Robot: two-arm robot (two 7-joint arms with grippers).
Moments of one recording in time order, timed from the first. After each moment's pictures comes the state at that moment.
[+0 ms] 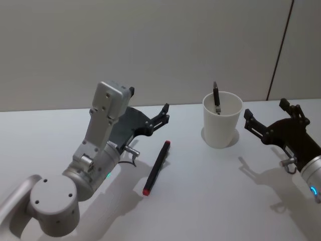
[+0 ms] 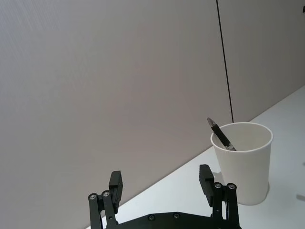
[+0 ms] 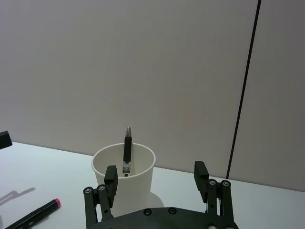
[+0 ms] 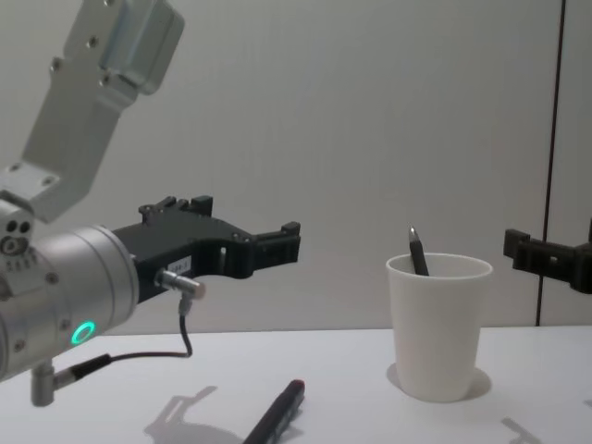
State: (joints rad) left arm -0.20 0.41 0.45 -1.68 -0.24 0.06 -0.02; right arm -0.01 0.34 -0.23 -1.77 0.29 0.03 0.07
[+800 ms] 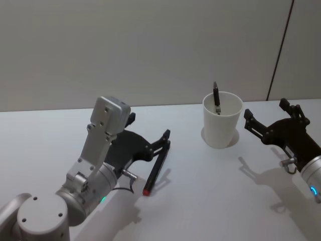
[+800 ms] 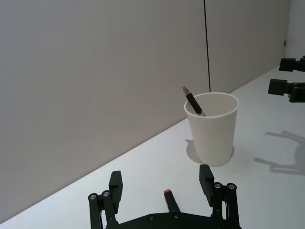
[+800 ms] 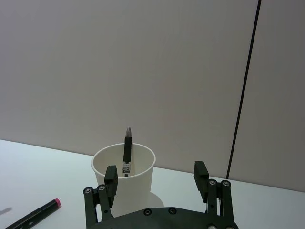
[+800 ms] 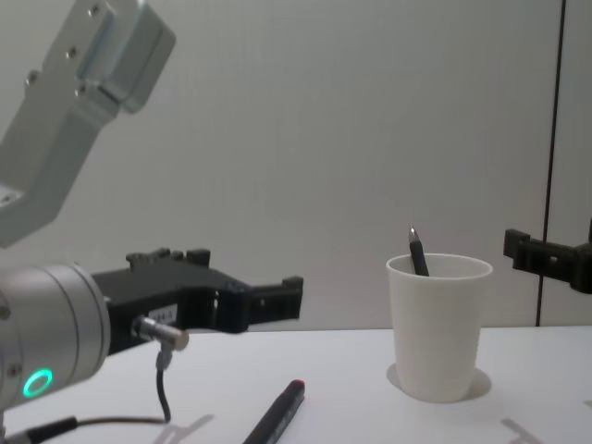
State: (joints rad) left arm -0.09 0.48 0.44 -1.84 -0.32 0.22 -0.01; right arm -0.01 0.34 -0.23 -1.77 0.29 0.03 0.07
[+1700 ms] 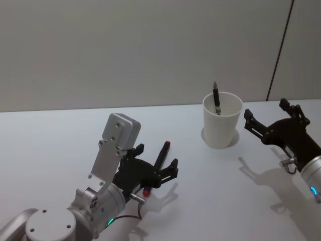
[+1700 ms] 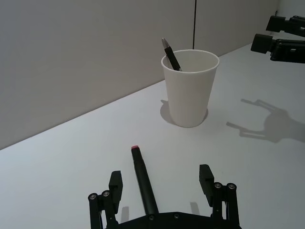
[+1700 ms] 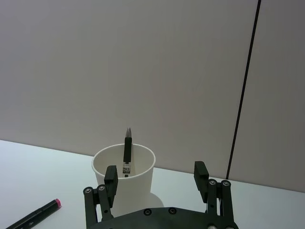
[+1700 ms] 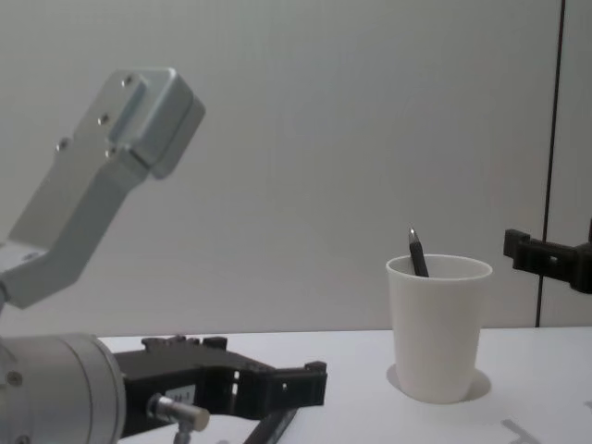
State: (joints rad) left arm -0.03 0.46 0.46 -1.89 -0.41 0.39 0.02; right arm -0.01 0.34 -0.23 -1.77 0.29 0.03 0.07
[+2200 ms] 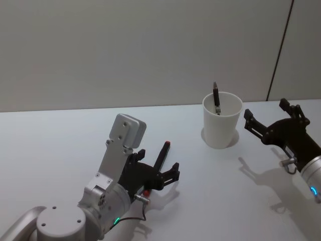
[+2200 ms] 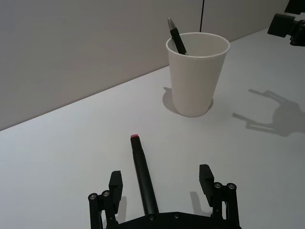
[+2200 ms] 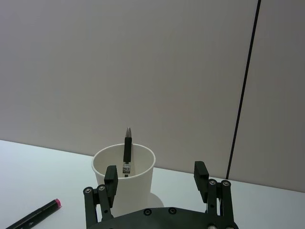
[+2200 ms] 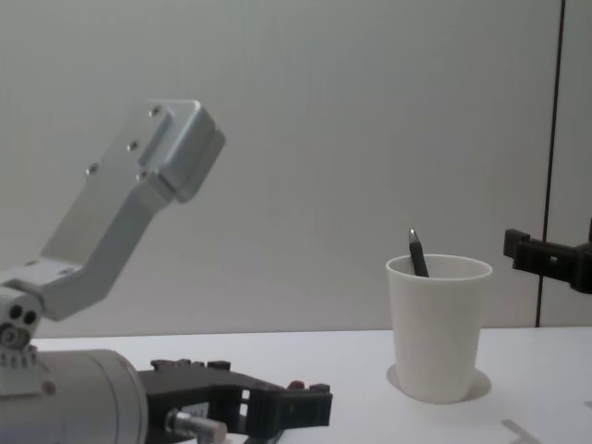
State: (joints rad) left arm -0.05 0.42 0.46 -1.86 -0.41 0.46 0.04; right arm -0.01 0.34 -0.23 -1.77 0.29 0.03 0.07
